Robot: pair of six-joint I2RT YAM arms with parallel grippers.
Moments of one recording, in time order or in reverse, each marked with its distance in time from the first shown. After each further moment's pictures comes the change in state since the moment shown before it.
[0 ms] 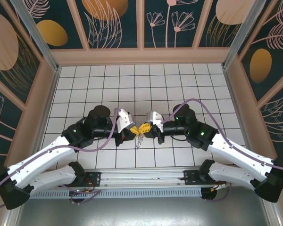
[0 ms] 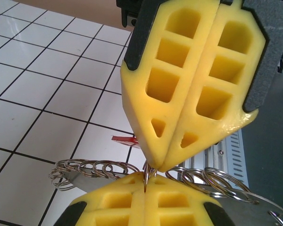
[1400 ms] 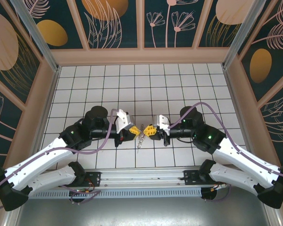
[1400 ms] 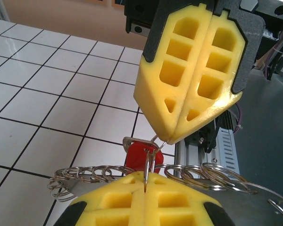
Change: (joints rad) left arm -0.007 -0.032 0.000 0.030 0.018 0.000; right arm -0.028 -0.104 -0.023 -0.067 -0.024 -0.069
